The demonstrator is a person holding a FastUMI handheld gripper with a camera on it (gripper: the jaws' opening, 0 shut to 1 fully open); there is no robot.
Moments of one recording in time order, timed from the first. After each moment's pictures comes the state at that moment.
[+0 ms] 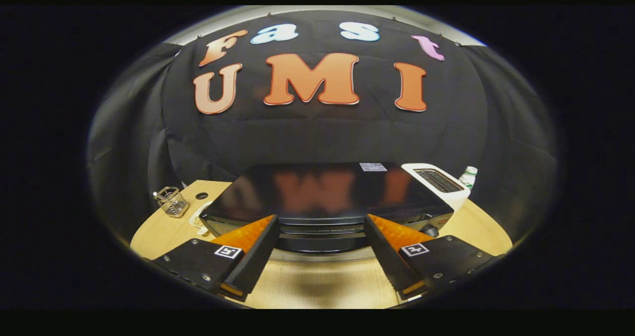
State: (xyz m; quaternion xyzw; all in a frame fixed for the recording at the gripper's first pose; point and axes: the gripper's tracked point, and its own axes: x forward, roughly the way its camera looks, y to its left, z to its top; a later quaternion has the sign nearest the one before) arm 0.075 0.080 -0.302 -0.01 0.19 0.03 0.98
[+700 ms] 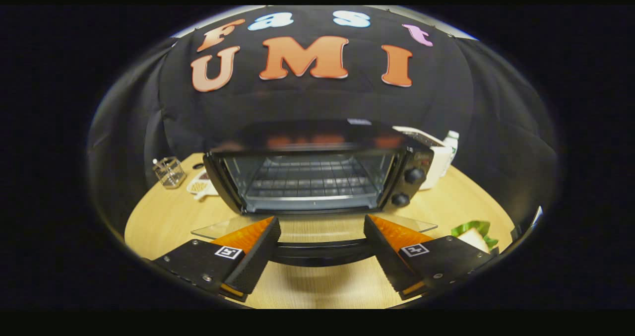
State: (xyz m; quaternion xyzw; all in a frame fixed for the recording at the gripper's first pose) arm -0.026 0.066 -0.392 -0.02 0.29 0.00 0.96
